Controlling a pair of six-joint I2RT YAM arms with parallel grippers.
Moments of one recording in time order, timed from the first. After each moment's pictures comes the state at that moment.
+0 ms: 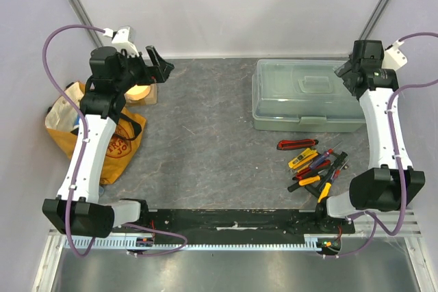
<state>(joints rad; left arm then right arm) -0.08 1.24 1.40 -0.43 0.31 -0.28 -0.10 1.46 1.60 -0.91 0.49 0.76</state>
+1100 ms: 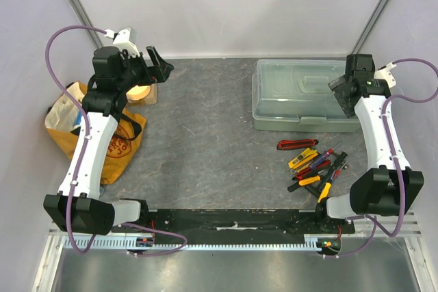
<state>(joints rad) -0.08 1.27 1.39 -0.43 0.29 -0.30 -0.10 1.41 1.42 -0.91 0.37 0.98</state>
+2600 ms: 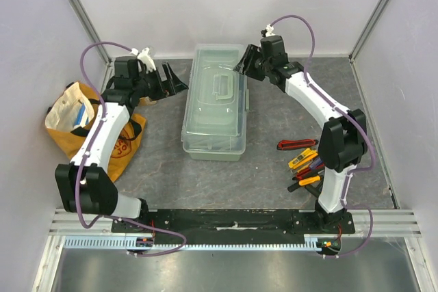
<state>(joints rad) -0.08 1.40 1.28 -0.43 0.48 -0.38 0.41 1.91 1.71 -0.32 -0.10 0.62</state>
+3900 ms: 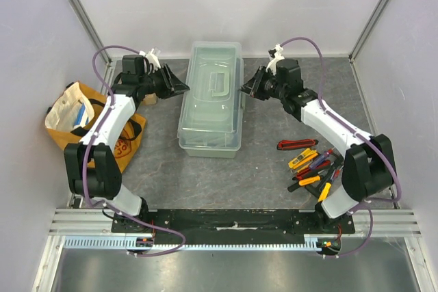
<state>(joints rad) -0.09 1.55 1.27 -0.33 0.65 -0.53 0.42 1.57 1.22 -0.05 -0.34 0.68</state>
